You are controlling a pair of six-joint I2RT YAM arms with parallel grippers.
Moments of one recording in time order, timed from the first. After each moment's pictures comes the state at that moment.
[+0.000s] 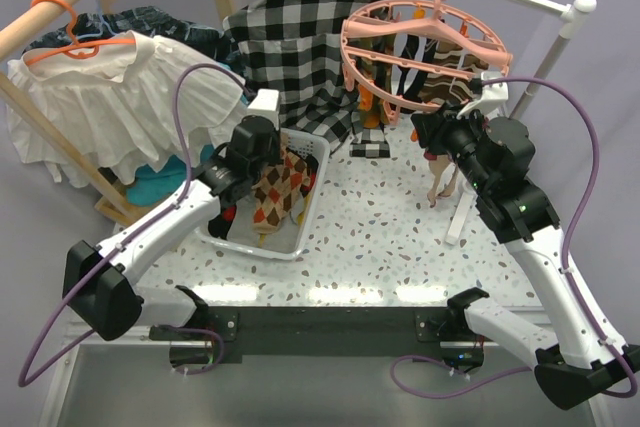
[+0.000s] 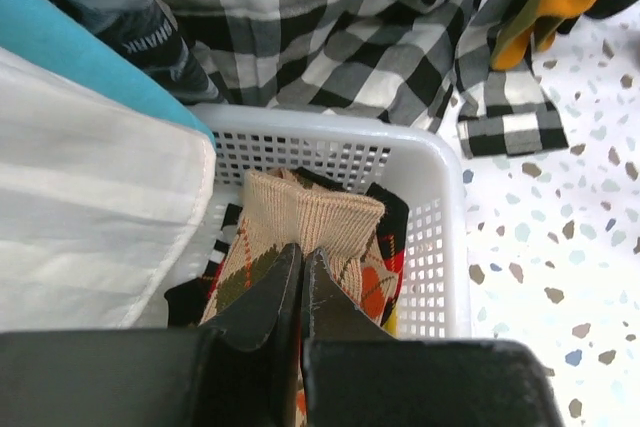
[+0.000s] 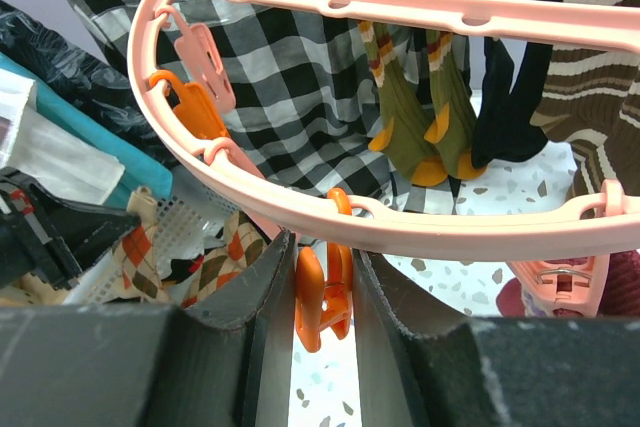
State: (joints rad) left arm -0.62 1.31 1.10 -0.23 -0.42 -0.26; right arm 0.40 0.94 1.20 -0.34 0.09 0.31
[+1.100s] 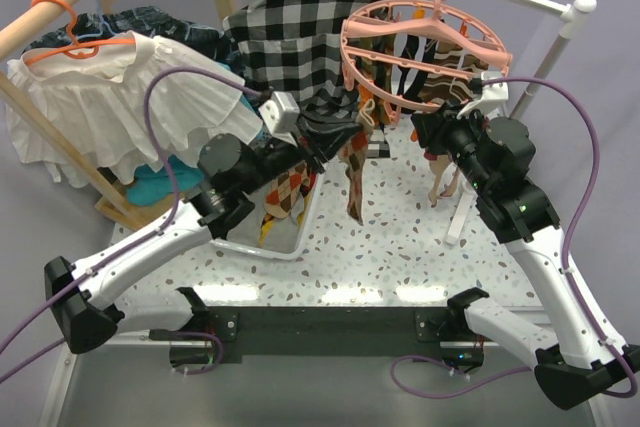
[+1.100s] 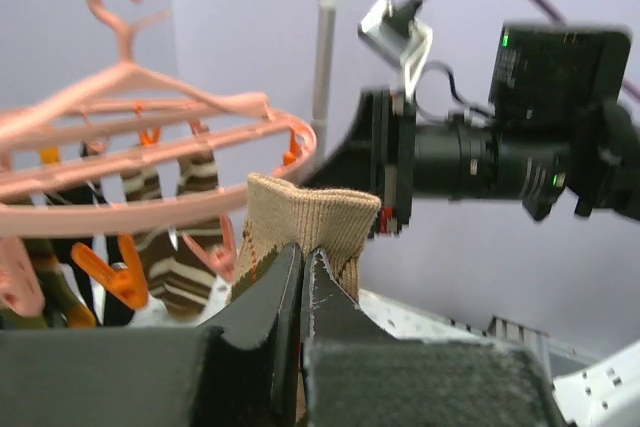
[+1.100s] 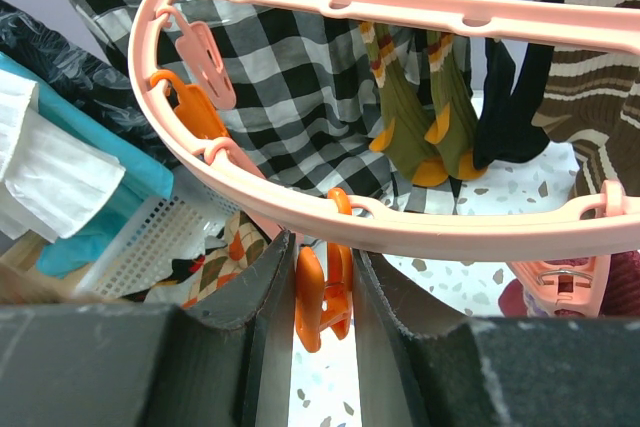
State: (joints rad) left arm -0.85 1.18 1.15 0.42 0.21 -0.20; right arm 0.40 0.94 1.20 -0.34 0.09 0.31
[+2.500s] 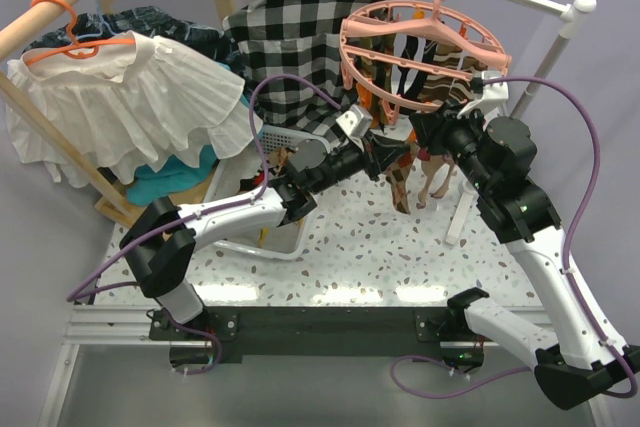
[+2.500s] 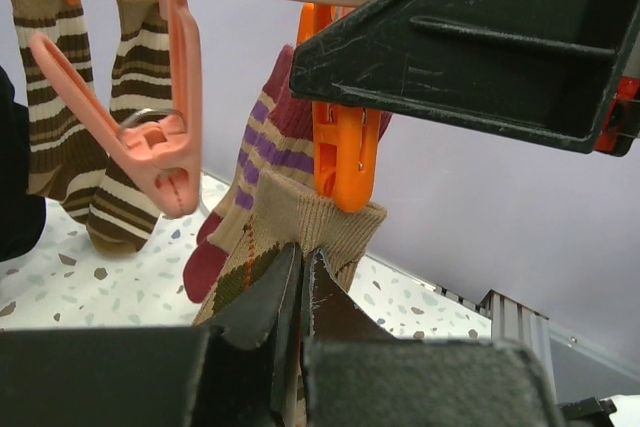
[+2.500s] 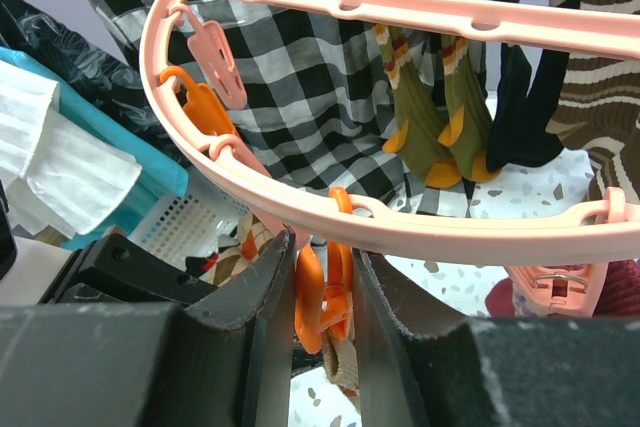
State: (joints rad) left arm -0.93 1.65 1.15 0.74 0.16 -0.33; right arm 0.40 0.94 1.21 -0.34 0.06 0.33
